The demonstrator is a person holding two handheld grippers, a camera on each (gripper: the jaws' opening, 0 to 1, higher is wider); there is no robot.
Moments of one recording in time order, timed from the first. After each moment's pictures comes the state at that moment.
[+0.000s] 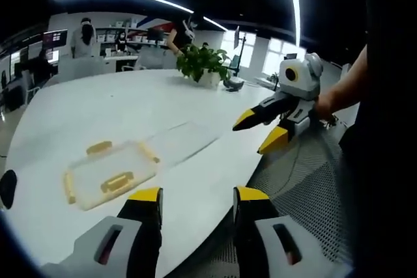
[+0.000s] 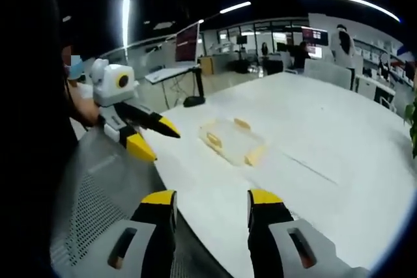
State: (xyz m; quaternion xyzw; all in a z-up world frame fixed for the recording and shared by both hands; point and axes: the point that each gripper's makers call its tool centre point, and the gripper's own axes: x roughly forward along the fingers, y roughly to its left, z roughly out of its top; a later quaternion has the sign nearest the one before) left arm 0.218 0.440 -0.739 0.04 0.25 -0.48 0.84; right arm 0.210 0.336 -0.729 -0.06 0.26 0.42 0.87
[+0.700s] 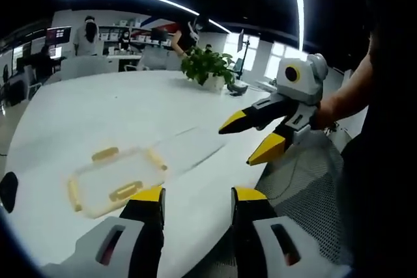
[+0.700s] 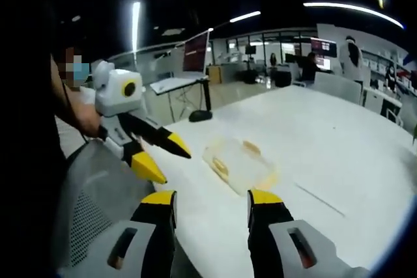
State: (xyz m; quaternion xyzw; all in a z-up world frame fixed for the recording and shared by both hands) left arm 0.241 0.444 -0.732 0.03 0.26 -0.48 0.84; right arm 0.243 0.379 -0.715 -0.05 0.23 0.44 0.86
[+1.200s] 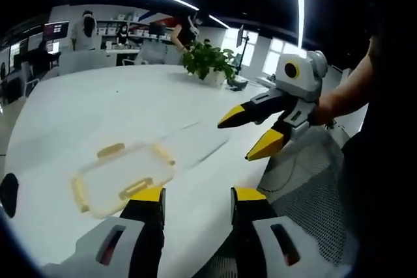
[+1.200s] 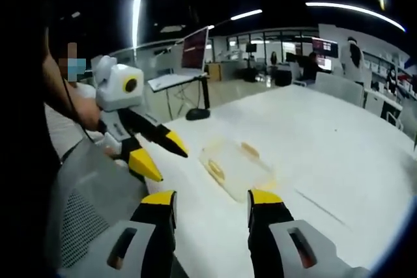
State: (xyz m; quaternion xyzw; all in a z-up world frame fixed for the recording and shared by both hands) left arm 0.252 0.457 -0.739 0.03 0.28 -0.49 0.83; right arm 0.257 0.387 -0.720 -0.07 0.23 0.44 0.86
